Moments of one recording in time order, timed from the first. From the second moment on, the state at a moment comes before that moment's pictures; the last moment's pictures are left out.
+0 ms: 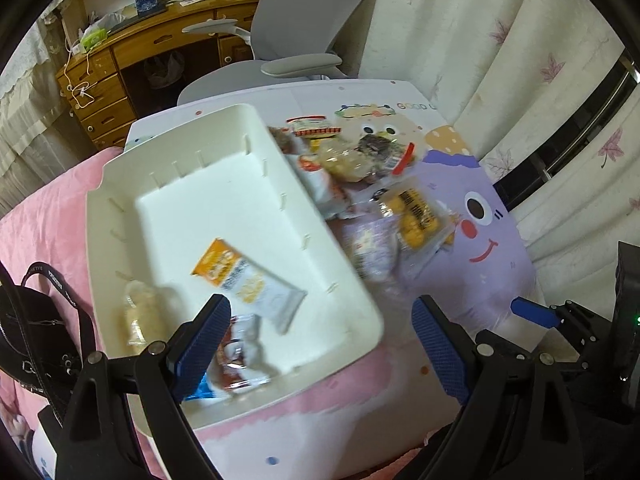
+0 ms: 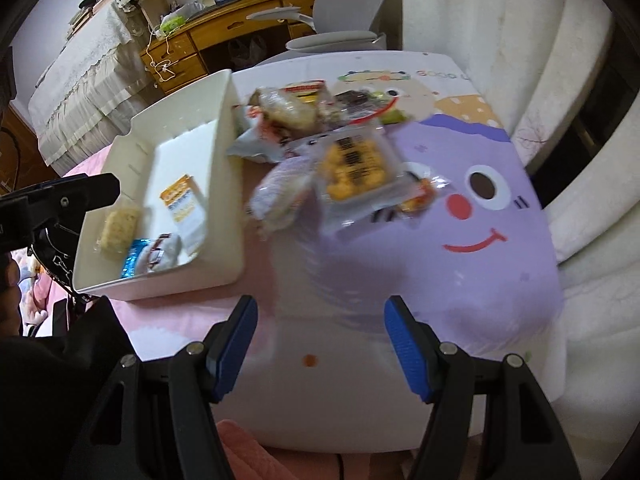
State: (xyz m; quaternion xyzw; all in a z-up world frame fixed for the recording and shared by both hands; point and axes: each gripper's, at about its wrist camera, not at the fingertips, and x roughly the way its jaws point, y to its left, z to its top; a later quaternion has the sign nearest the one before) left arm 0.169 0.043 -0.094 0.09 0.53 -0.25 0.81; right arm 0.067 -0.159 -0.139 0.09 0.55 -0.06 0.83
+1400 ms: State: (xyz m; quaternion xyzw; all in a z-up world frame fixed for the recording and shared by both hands) left arm 0.261 -0.124 -0.175 0.01 0.68 -0.13 0.73; right arm 0.117 -0.278 -0.184 -0.04 0.52 0.03 0.85
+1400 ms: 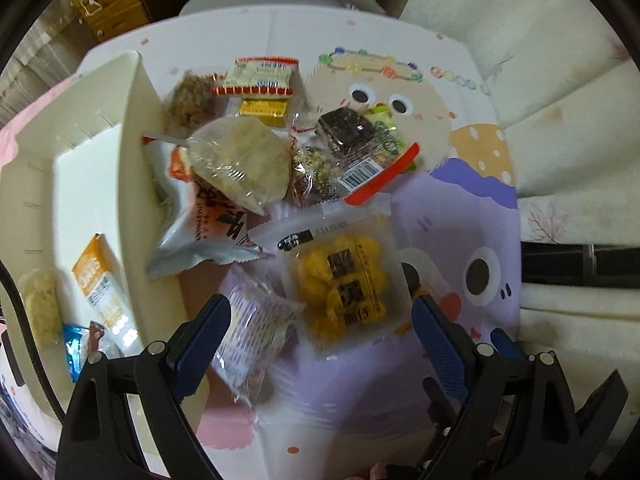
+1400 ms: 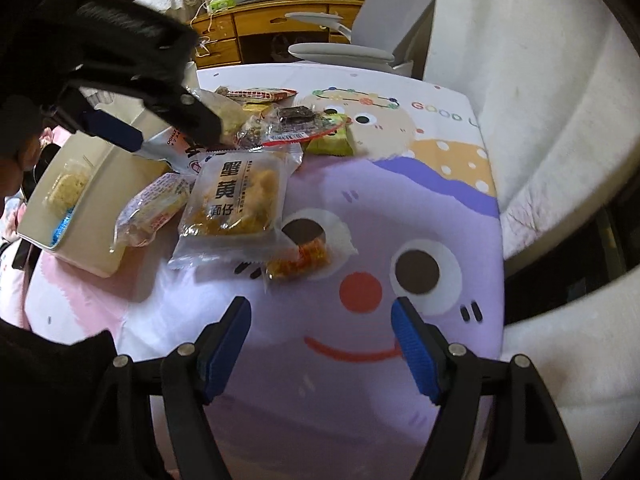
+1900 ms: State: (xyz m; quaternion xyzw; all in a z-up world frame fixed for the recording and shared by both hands) left arm 0.287 -0.150 -0.230 0.03 0.72 -0.13 0.68; right arm 0.151 -0.254 -0.219 -0.13 0.50 0.07 0.85
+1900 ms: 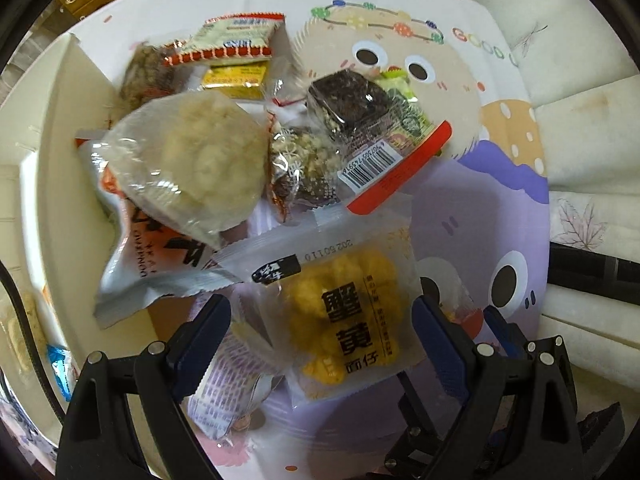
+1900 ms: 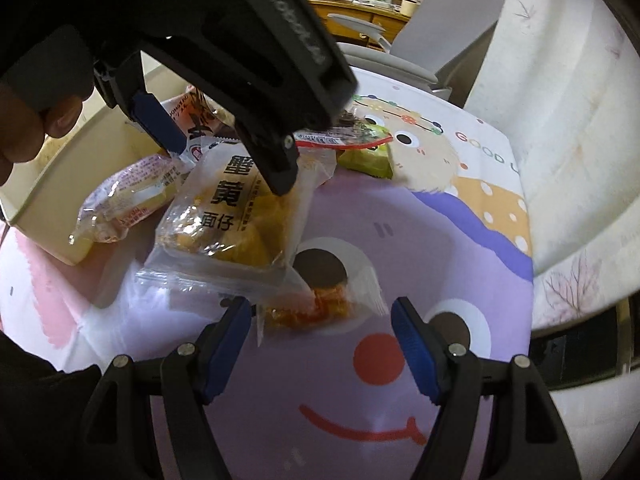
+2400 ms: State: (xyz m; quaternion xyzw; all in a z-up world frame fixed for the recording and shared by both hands) left arm 0.306 -0.165 -0.260 0.01 0.74 -0.12 0.67; right arm 0.165 -0.262 -0.234 -0.12 0.51 0.11 0.84
